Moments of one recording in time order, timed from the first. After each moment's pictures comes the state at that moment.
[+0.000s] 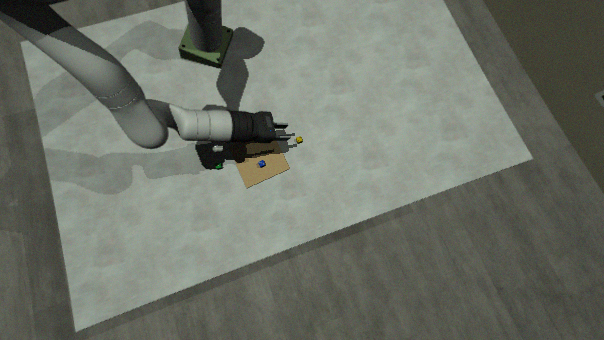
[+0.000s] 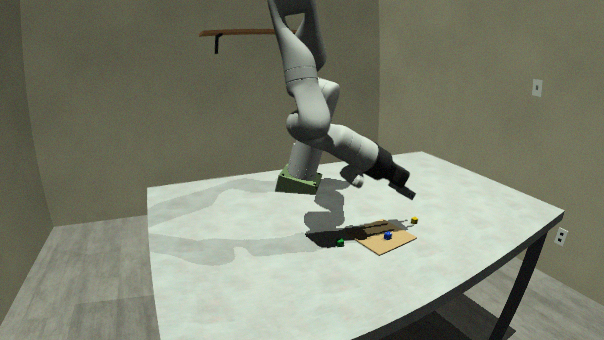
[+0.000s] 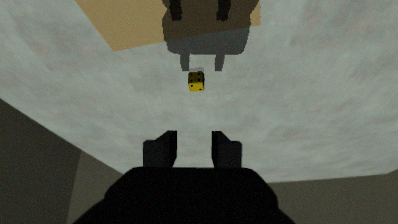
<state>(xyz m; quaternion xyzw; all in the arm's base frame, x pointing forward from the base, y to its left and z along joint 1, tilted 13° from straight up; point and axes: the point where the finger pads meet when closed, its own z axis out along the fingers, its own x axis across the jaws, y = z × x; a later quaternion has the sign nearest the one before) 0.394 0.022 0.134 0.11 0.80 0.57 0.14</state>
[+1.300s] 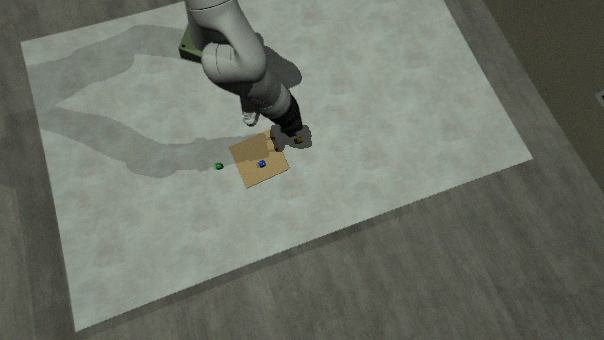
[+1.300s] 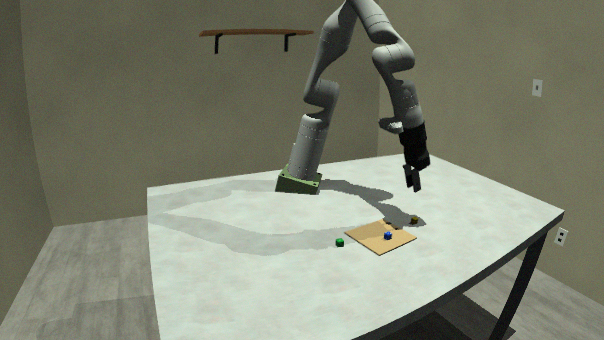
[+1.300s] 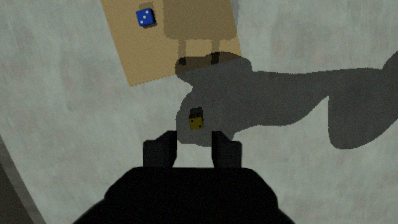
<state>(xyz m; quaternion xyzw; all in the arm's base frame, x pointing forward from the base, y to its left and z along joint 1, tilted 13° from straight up) 0.397 0.038 0.160 0.16 0.95 0.26 0.09</state>
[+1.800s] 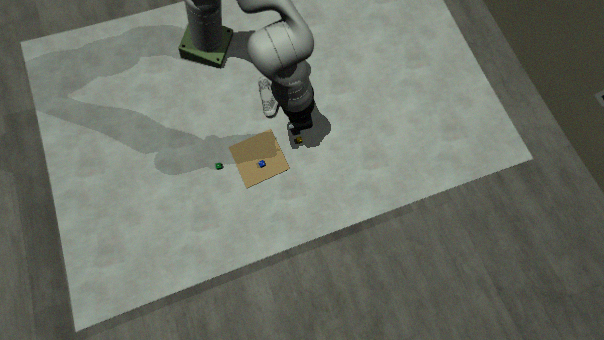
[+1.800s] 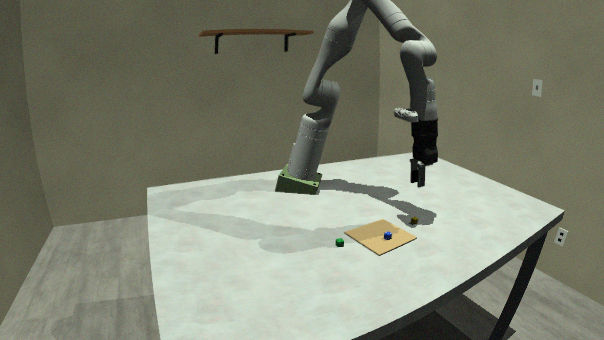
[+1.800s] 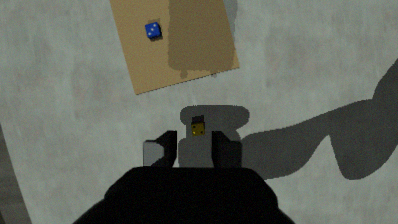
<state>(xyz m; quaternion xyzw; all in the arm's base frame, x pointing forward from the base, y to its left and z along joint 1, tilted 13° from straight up) 0.400 0.047 0.175 0.17 0.97 0.16 0.08</state>
